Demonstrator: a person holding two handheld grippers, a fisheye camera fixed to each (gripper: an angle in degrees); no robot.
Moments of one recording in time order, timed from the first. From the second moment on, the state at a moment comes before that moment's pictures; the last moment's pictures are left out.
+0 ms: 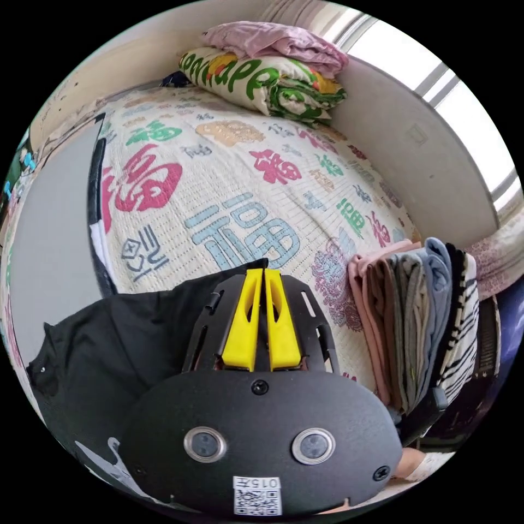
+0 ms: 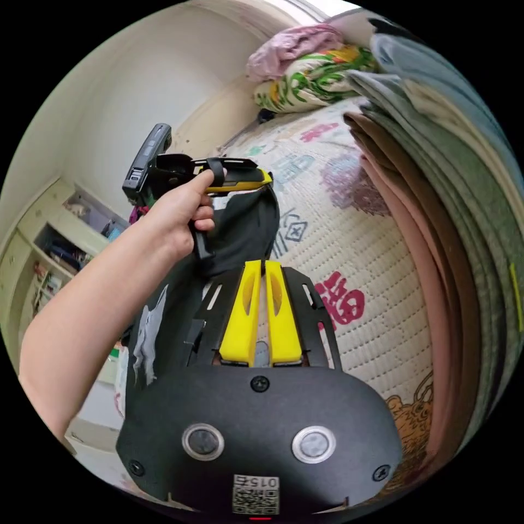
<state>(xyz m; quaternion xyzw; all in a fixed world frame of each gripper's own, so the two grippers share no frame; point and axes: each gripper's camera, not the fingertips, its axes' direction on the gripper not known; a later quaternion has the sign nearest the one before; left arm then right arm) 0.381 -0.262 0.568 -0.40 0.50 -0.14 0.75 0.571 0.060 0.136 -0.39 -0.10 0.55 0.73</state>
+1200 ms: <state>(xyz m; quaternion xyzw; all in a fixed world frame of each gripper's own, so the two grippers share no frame) 0.230 -0.139 0.361 -0.32 0.60 0.00 0.73 0.512 0.010 0.155 -0.41 -0.28 0.34 0.80</state>
